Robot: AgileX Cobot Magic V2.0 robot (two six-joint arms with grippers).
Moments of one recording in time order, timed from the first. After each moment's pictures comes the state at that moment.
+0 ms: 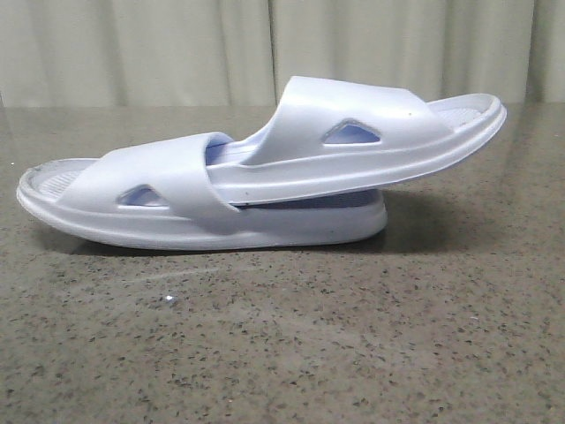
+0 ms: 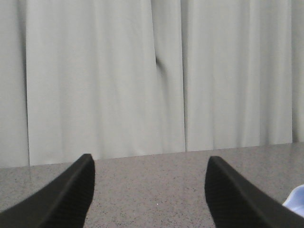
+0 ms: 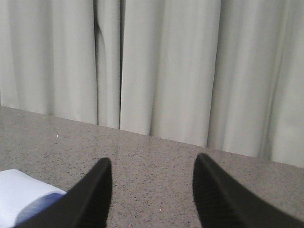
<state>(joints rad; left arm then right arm) -0.22 0.07 -0.25 -1.20 0.10 1.18 0.17 0.25 -0.36 0.87 0.11 -1.00</state>
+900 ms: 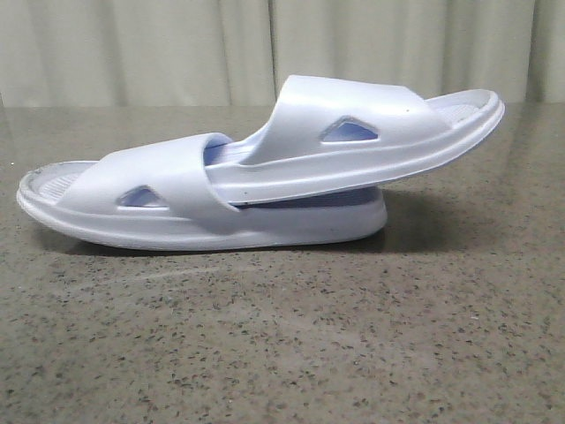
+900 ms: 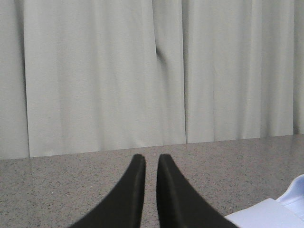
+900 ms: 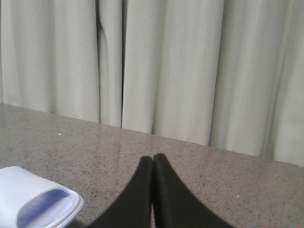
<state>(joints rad) -0.22 0.06 -0.22 -1.20 0.10 1.18 0.17 0.25 -0.36 0.87 0.12 -1.00</state>
